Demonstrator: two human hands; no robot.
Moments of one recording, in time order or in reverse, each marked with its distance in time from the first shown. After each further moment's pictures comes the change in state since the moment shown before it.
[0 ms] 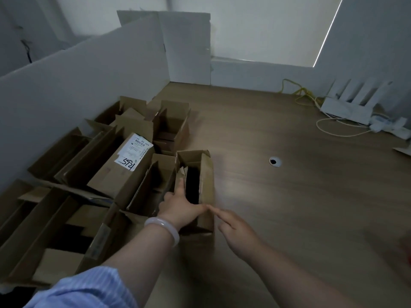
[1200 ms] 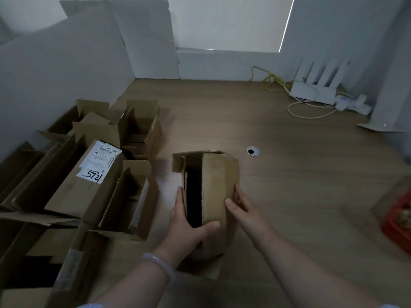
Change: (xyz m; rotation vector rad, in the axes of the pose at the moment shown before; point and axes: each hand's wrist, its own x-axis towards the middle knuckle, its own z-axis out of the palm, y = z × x) left_hand -0.010 -0.004 0.060 -0.448 -0.094 0.395; right_hand -0.001 0.037 -0.041 0.564 0.375 0.215
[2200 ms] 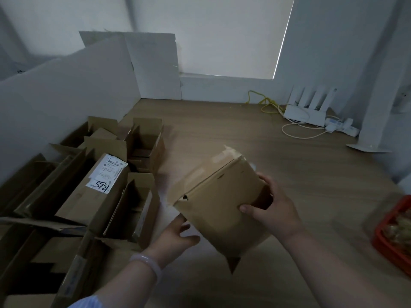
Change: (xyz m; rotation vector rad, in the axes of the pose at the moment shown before) left_hand 0.005 -0.013 -0.023 -0.045 -0.137 -0.078; right_hand -0.029 -0.062 -0.056 -0.371 0.260 -0.390
